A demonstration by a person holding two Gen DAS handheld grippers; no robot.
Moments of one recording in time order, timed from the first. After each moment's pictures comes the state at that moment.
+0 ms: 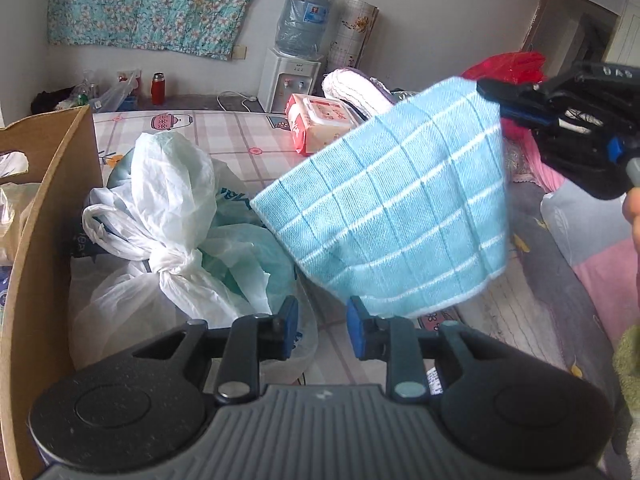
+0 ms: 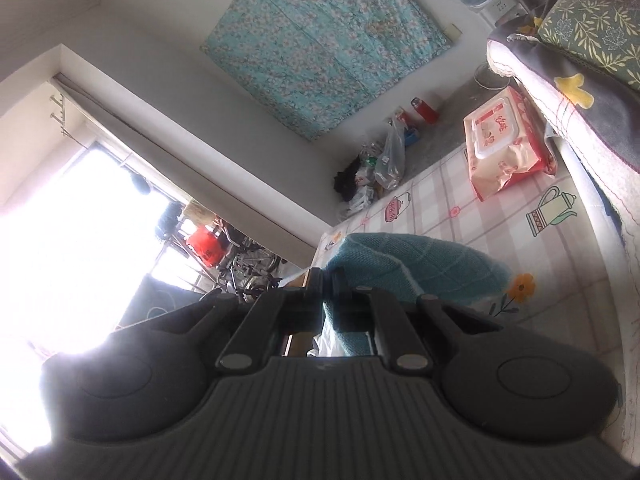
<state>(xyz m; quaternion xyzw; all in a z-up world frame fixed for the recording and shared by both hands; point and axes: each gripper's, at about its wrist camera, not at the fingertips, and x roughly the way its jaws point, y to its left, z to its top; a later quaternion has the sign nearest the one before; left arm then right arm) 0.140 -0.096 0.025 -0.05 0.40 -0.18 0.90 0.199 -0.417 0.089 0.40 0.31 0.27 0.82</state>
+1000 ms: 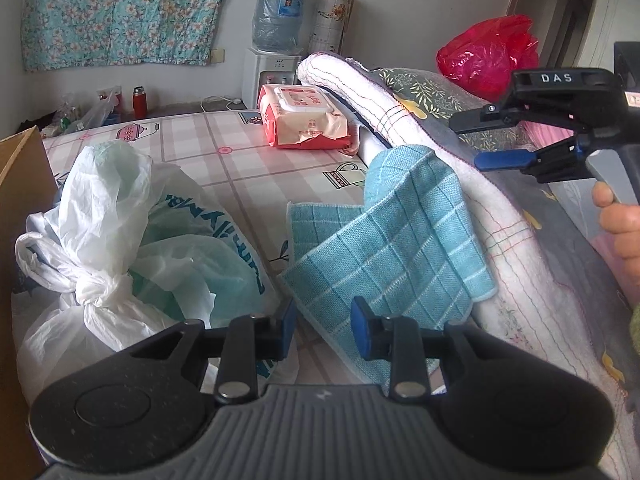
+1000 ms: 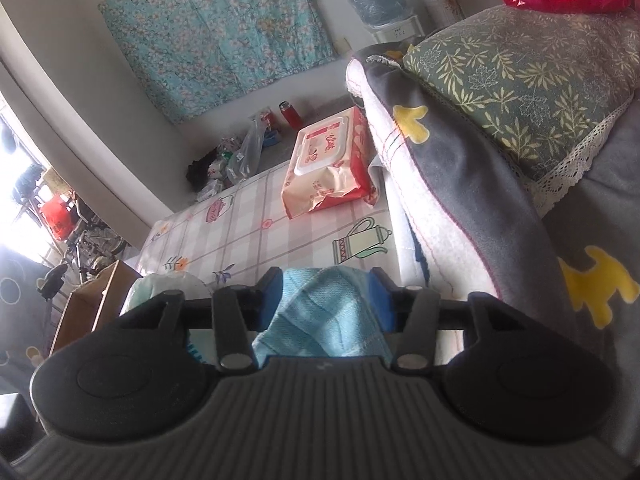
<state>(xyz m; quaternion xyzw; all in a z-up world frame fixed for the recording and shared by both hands) 0.169 -0.141 -0.004 0.01 0.40 -0.19 0.90 0.236 -0.463 0.031 0.26 0.38 0.10 0.88</state>
